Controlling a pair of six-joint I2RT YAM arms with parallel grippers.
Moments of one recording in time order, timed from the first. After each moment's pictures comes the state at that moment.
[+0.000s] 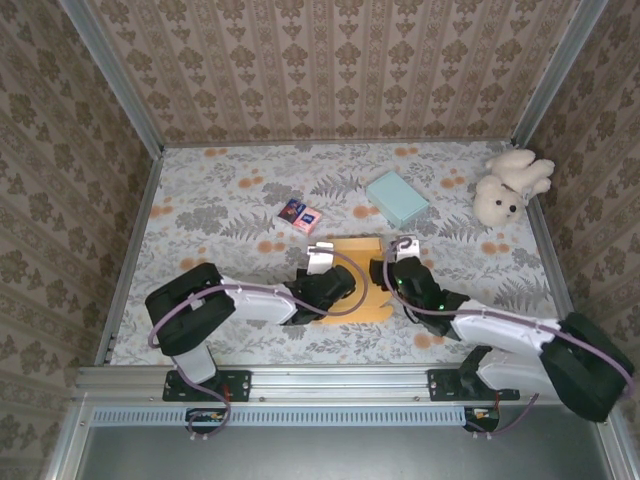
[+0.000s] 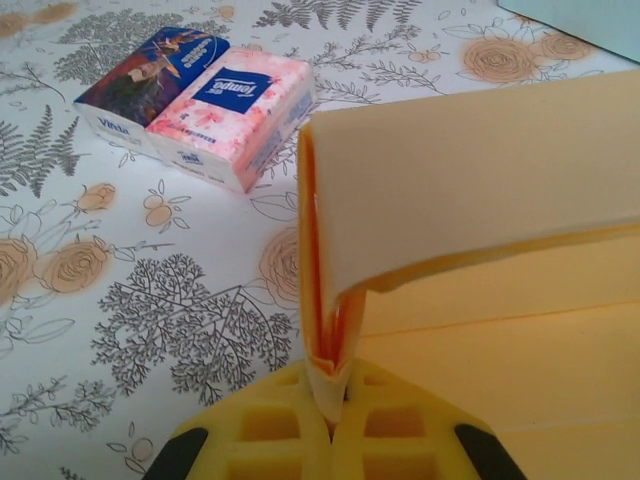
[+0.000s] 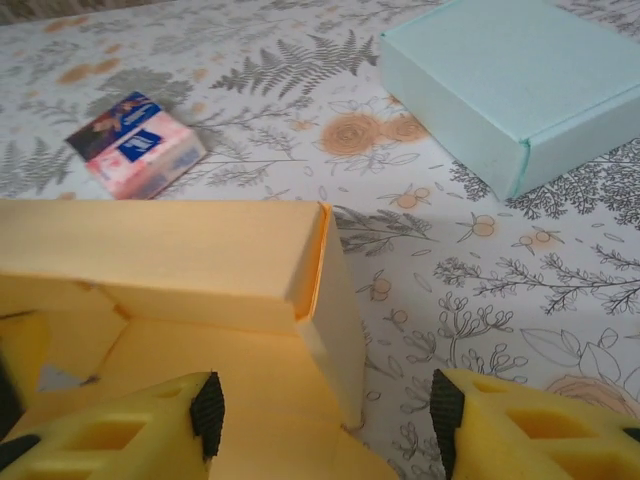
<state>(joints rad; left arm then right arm) -1.12 1.71 0.75 0.13 -0.80 -0.61 0.73 1.03 0.37 0.16 0.39 0.44</state>
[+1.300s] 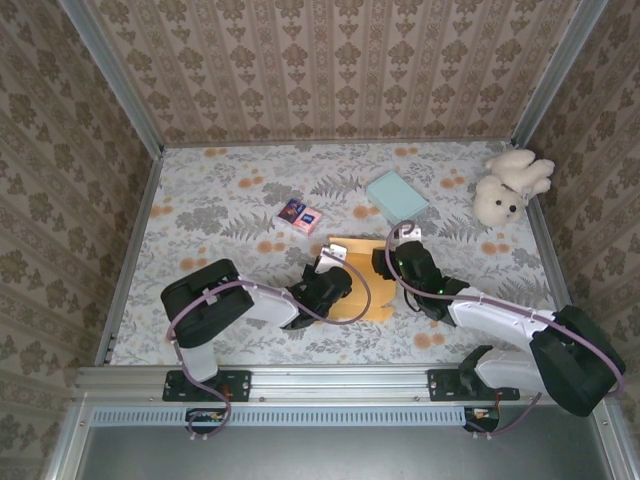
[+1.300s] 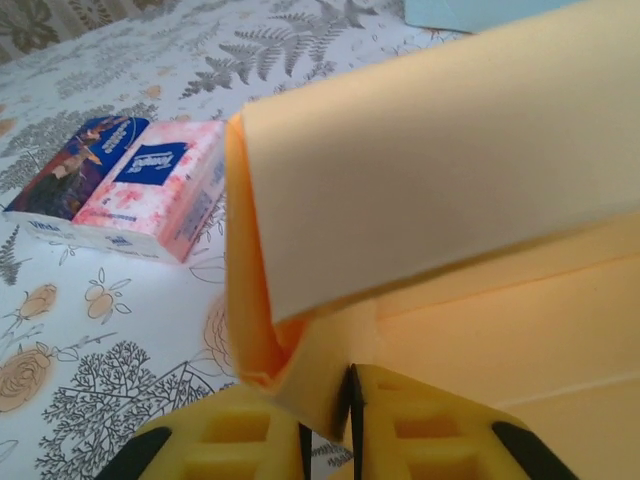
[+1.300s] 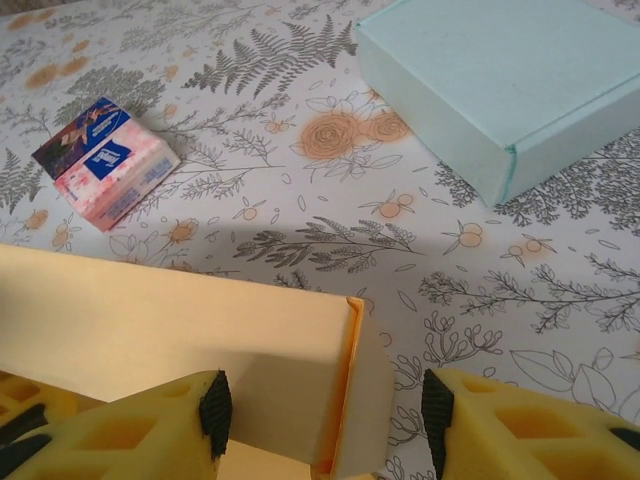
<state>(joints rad) -1.12 1.80 0.69 0.44 -0.74 -0.27 0.62 1.19 0.45 0.18 0.33 0.48</state>
